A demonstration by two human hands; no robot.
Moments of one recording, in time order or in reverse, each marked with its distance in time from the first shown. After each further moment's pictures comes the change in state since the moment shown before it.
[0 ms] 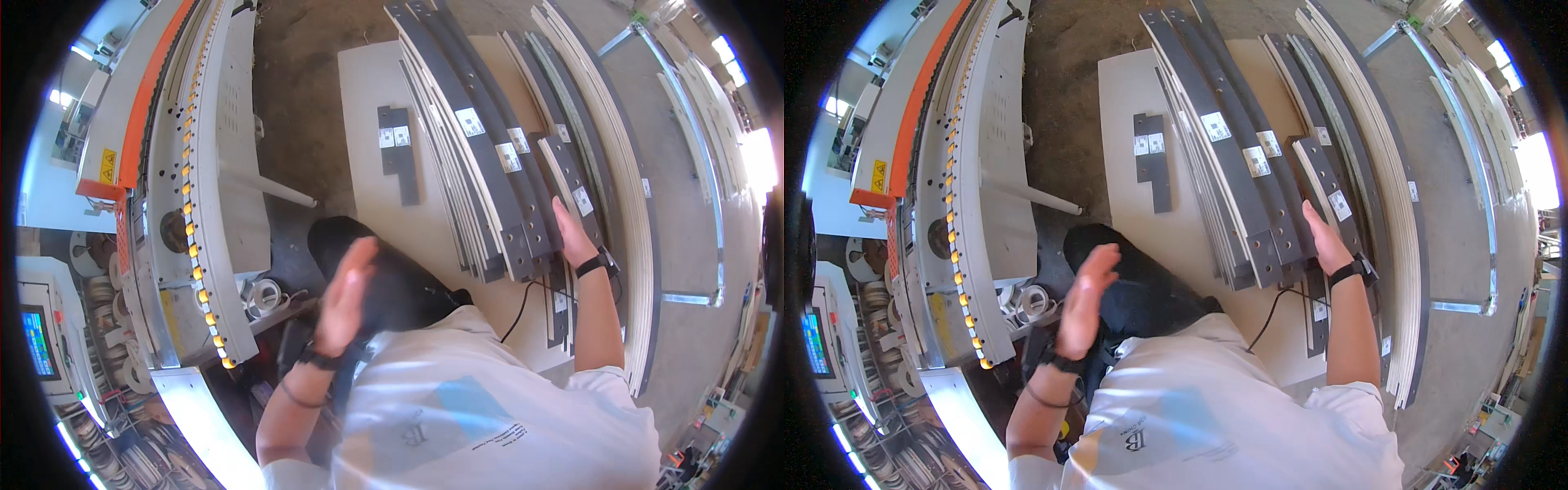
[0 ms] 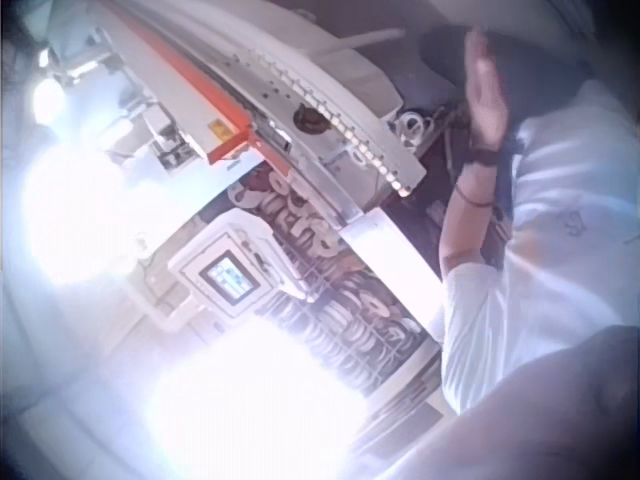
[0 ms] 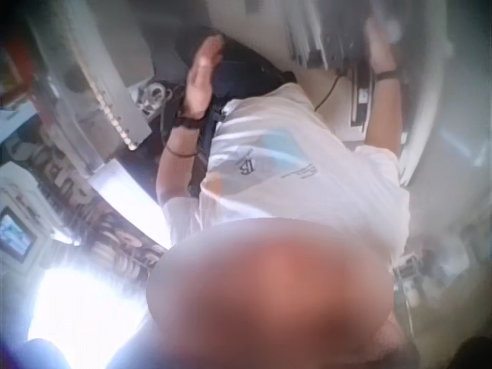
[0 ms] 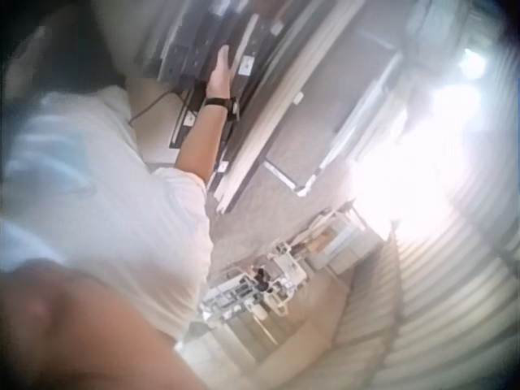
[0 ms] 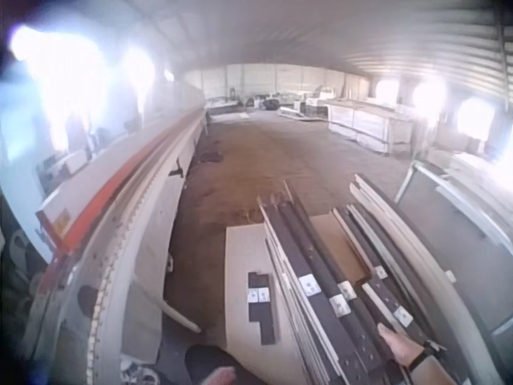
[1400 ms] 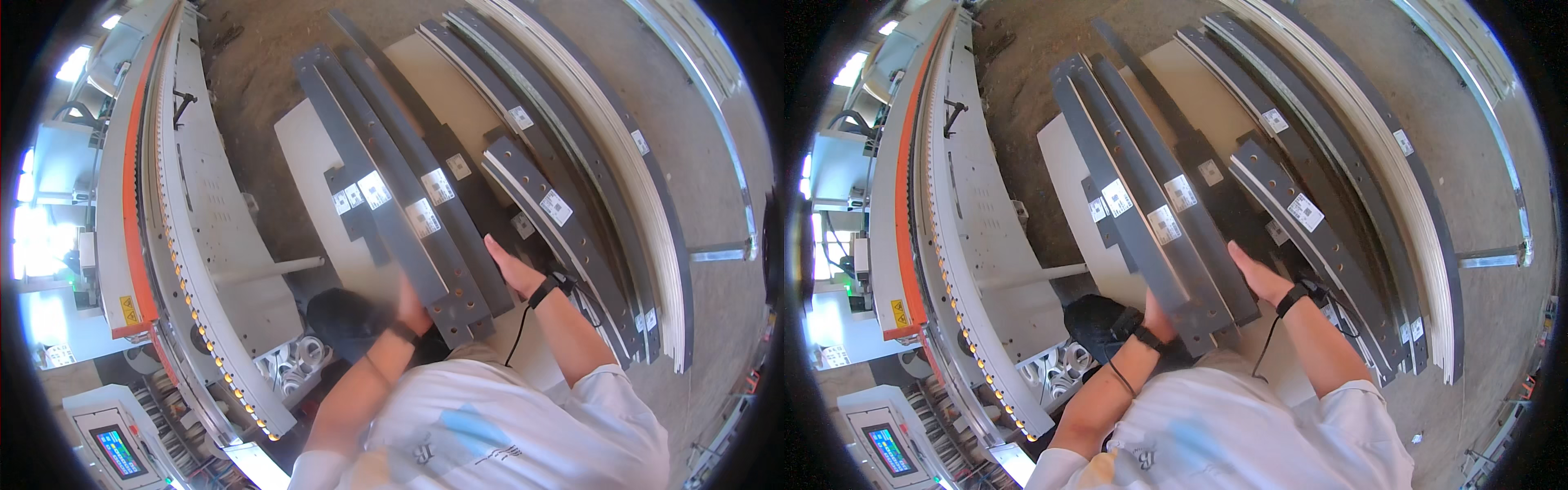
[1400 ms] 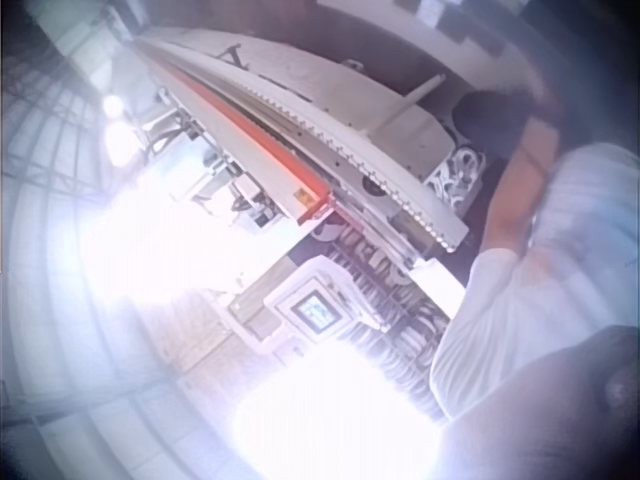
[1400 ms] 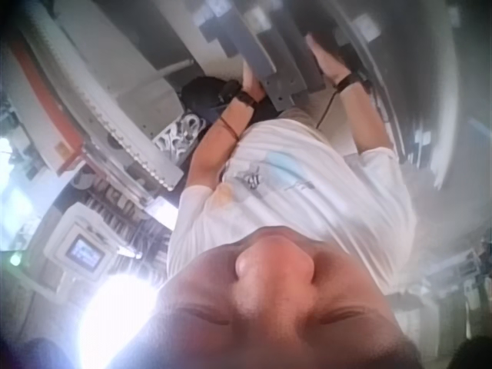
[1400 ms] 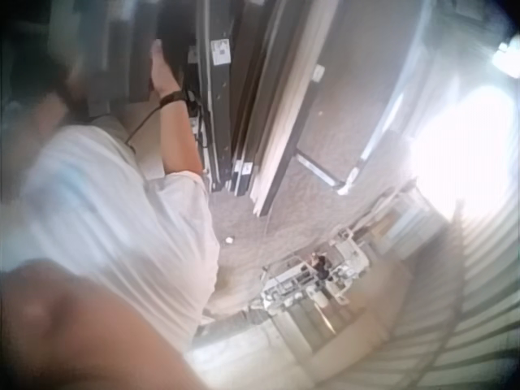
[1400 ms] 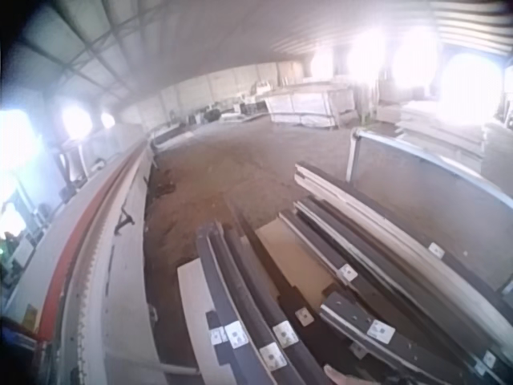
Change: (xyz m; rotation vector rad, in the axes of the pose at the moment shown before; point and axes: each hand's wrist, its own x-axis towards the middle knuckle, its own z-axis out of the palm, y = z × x) left_hand 0.163 -0.113 0.159 -0.646 -0.026 -0.722; right_hand 0.044 0.059 0.029 0.191 -0.319 0.182
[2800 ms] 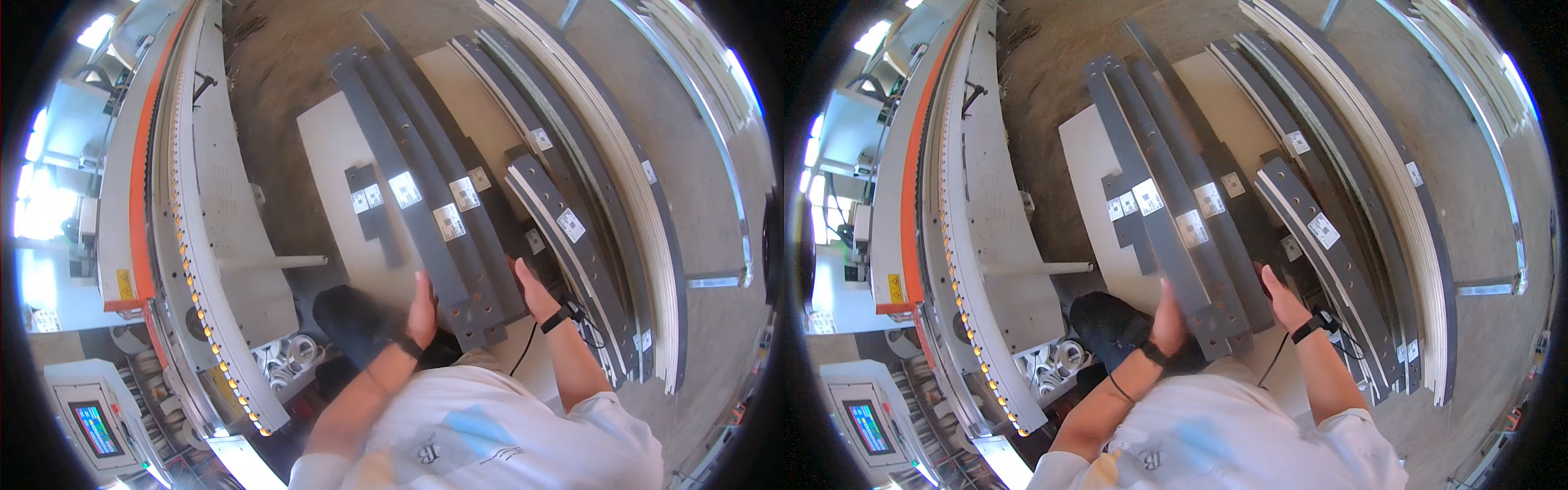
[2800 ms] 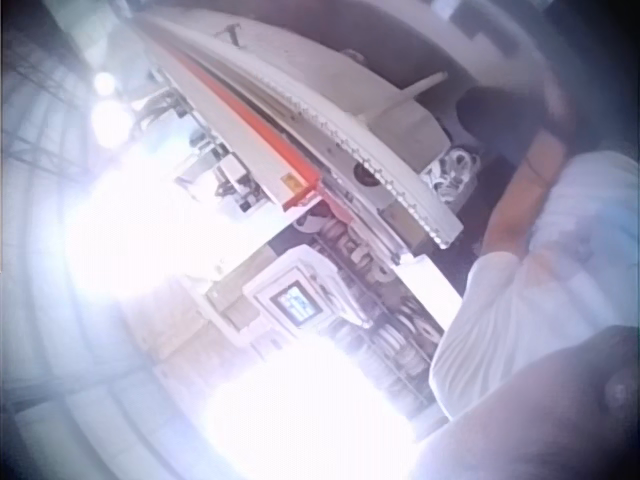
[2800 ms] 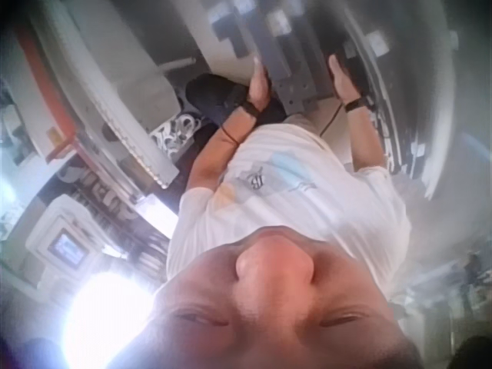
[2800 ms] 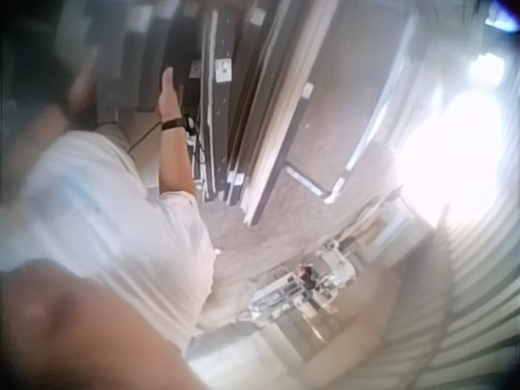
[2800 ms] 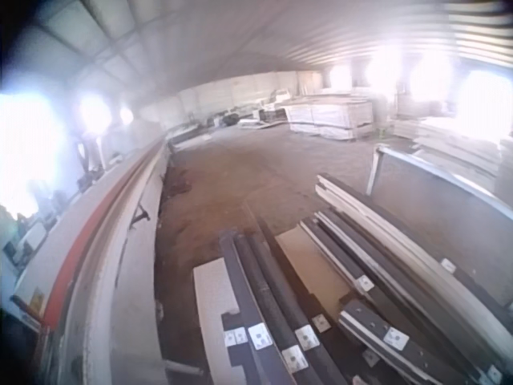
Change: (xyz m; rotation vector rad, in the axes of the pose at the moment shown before) left_hand 0.010 -0.038 -0.054 -0.030 -0.013 0.138; right_hand -0.027 0.022 0.007 0.143 0.040 -0.083
